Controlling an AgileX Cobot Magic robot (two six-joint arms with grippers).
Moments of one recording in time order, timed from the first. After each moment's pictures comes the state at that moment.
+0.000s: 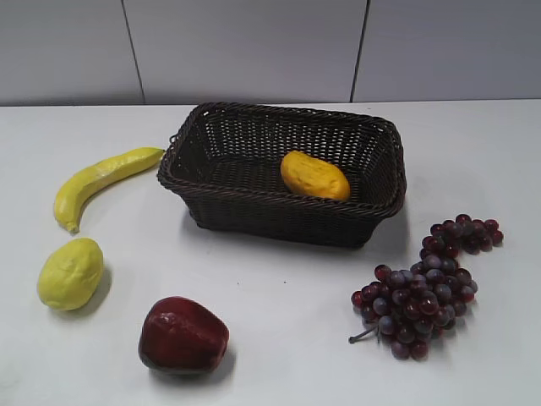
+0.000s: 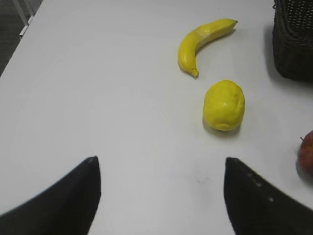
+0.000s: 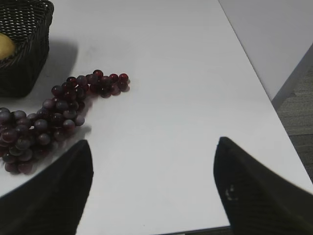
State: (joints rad) left arm -0.09 -0.01 -0.48 0.03 1.08 0.05; right arm 0.05 0.00 -0.50 -0.14 1.05 0.05
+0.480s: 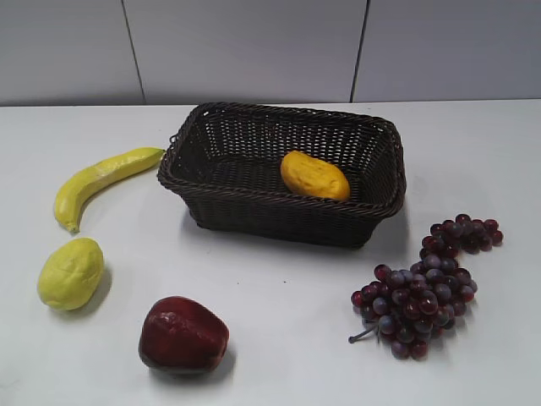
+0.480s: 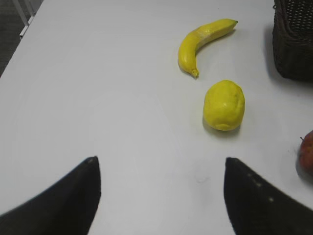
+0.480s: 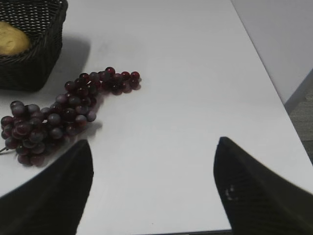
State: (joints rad) left arm -0.09 -0.01 -0.48 0.03 1.08 0.05; right arm 0.05 0.00 -0.50 -0.07 1.05 -0.02
